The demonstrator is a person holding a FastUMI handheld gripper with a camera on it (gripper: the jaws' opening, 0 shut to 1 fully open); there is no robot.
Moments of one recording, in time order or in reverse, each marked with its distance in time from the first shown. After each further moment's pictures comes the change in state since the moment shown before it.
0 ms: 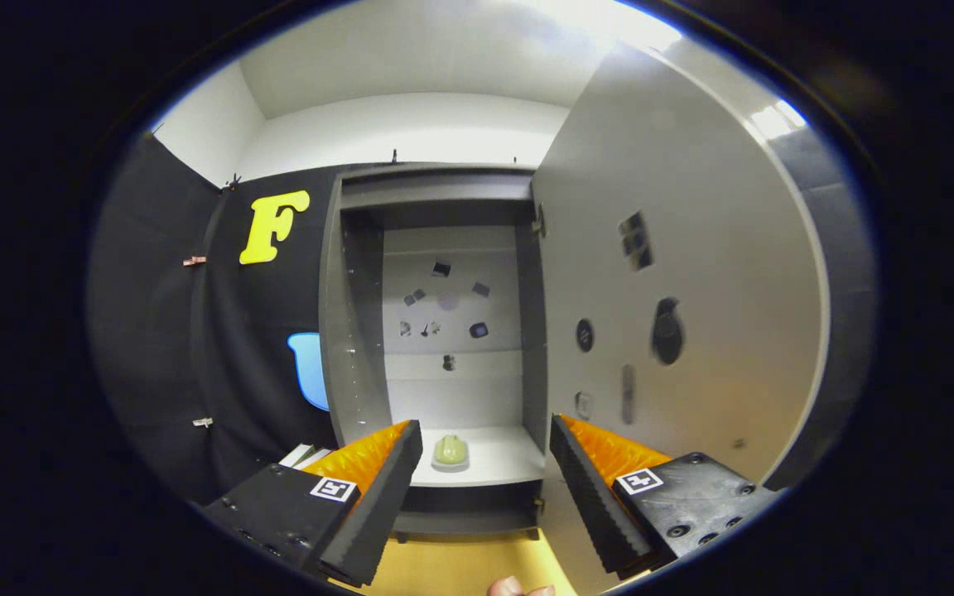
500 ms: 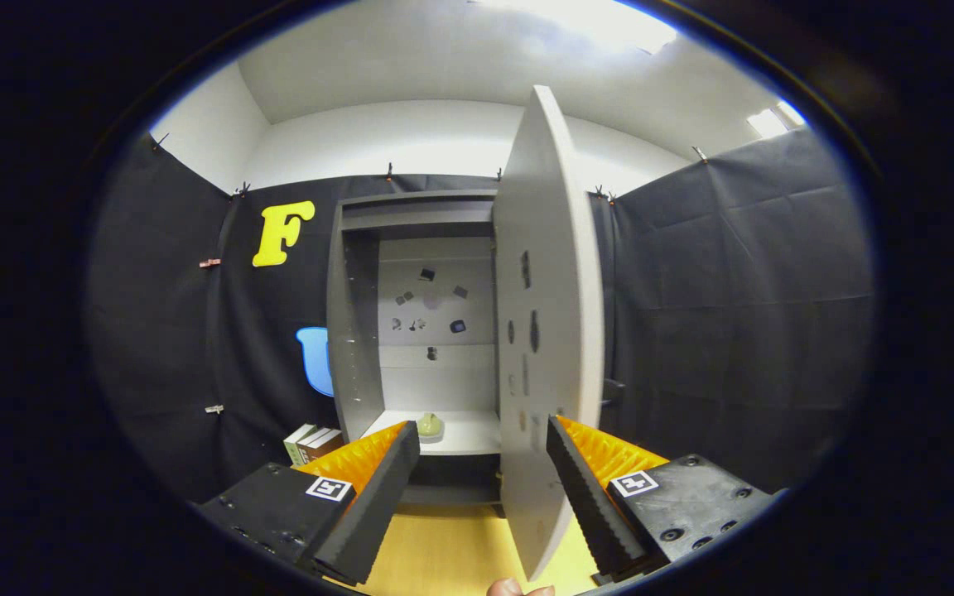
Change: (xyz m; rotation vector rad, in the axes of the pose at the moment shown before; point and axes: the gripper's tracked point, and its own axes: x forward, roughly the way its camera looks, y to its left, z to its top) arm -0.121 -0.097 0.010 0.014 0.042 -0.026
